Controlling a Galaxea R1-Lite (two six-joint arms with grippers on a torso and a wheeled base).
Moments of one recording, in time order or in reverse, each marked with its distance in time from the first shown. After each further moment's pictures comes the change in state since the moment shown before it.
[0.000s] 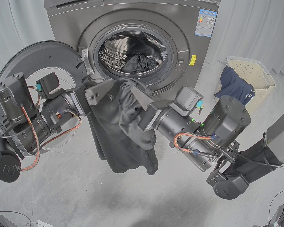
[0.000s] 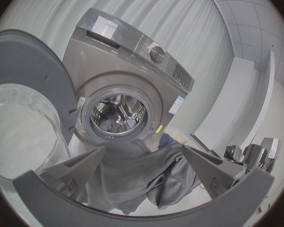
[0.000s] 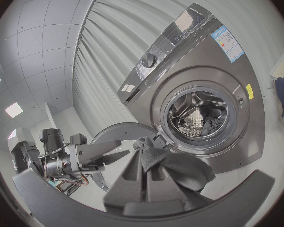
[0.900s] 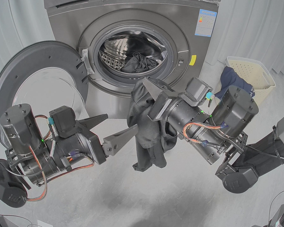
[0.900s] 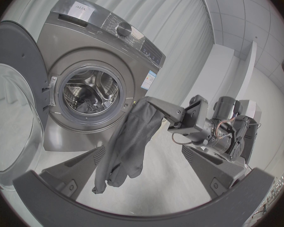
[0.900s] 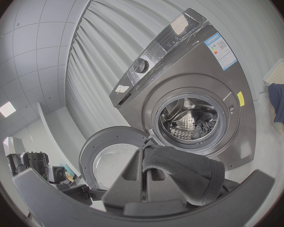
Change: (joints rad) left arm -0.146 -0.010 0.193 -0.081 -0.102 0.087; right arm -0.035 -0.057 0.000 0.077 -0.051 0.000
